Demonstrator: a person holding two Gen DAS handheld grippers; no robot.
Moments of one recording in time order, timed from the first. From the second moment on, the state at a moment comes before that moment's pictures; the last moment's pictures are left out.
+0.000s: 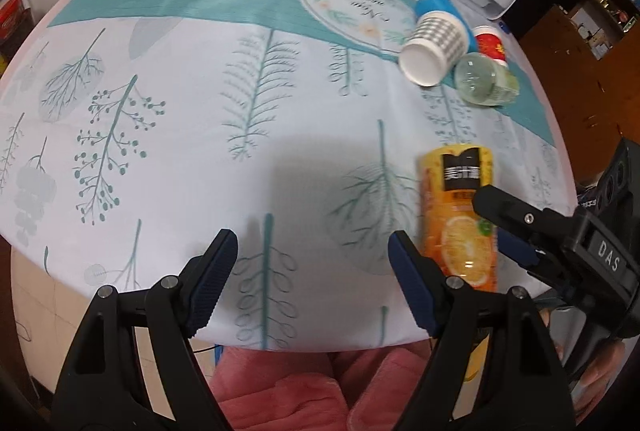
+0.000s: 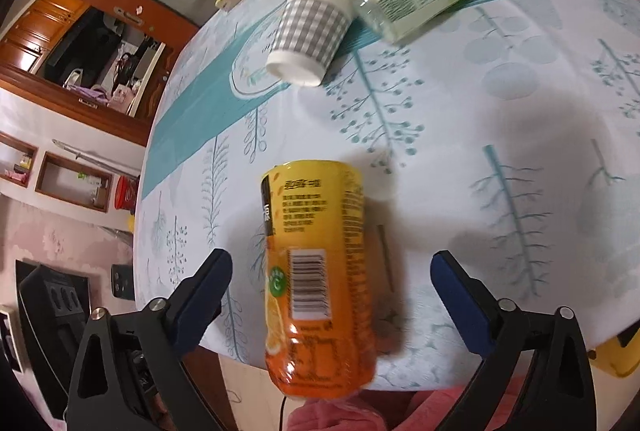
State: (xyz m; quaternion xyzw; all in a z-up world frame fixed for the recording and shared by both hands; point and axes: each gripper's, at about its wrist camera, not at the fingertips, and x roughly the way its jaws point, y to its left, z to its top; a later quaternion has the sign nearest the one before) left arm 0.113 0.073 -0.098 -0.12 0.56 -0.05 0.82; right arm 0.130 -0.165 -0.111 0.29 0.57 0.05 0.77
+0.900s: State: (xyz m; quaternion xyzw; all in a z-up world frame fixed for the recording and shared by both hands) left arm 0.114 0.097 -0.109 -0.14 0.56 -0.02 0.81; right arm 0.110 -0.143 -0.068 0.16 0.29 -0.02 0.94
